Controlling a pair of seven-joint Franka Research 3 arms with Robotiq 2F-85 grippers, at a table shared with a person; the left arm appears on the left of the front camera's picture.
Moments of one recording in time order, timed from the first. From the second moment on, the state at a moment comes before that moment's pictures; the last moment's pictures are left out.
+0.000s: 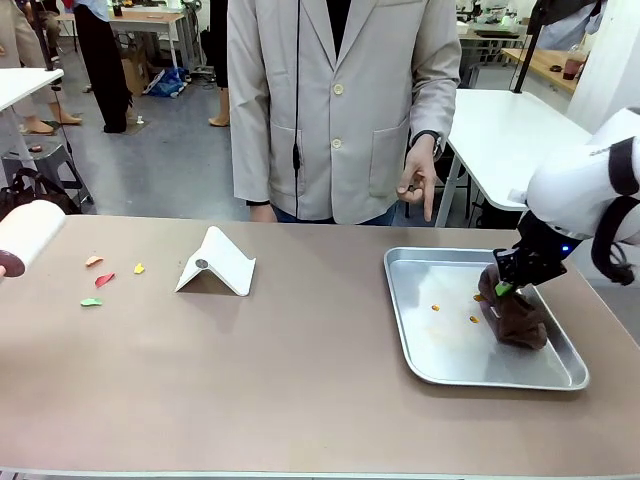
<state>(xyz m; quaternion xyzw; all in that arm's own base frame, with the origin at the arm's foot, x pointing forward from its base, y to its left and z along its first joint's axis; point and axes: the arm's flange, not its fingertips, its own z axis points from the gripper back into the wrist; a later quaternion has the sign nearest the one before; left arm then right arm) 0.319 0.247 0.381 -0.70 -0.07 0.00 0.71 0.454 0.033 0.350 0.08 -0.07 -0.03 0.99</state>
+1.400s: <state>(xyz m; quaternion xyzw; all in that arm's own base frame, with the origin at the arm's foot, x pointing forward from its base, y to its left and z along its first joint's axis) 0.319 0.247 0.381 -0.70 -0.07 0.00 0.71 0.457 0.153 0.301 0.19 -0.05 -0.03 0.98</state>
